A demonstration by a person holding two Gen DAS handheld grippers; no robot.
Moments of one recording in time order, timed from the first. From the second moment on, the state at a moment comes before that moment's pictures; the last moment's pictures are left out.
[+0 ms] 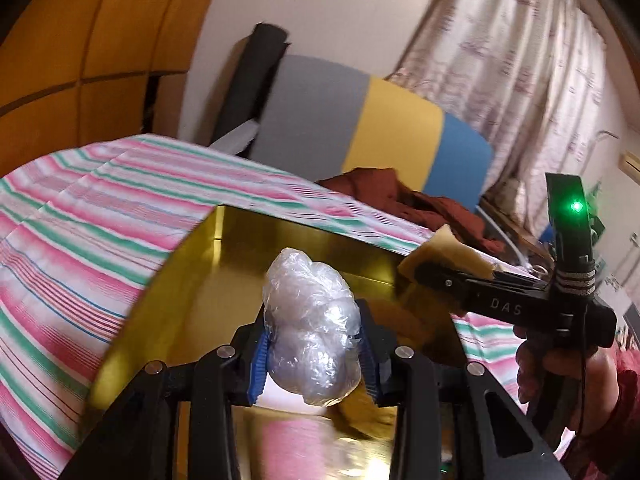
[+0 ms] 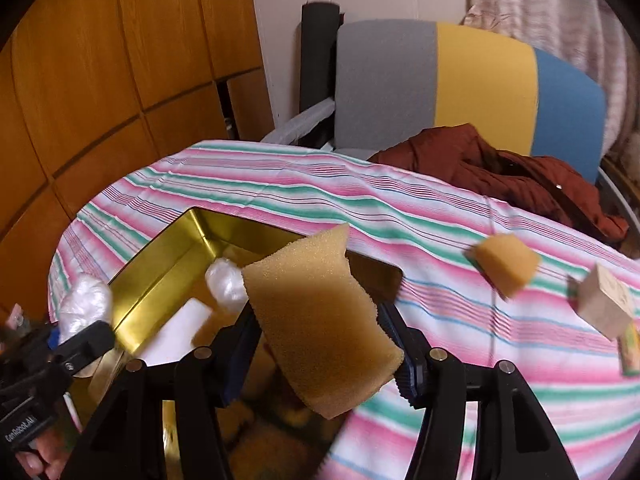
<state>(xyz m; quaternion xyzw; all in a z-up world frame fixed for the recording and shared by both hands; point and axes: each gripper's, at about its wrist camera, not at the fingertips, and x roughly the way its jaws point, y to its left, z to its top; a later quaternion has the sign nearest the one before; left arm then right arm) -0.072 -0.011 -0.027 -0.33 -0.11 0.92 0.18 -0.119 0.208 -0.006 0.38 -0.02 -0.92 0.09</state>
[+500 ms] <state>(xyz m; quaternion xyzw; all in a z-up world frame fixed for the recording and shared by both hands) -0.111 -0.030 -0.044 -0.38 -0.11 0.91 0.12 -0.114 0.209 -0.002 0.36 -0.06 -0.93 0.08</state>
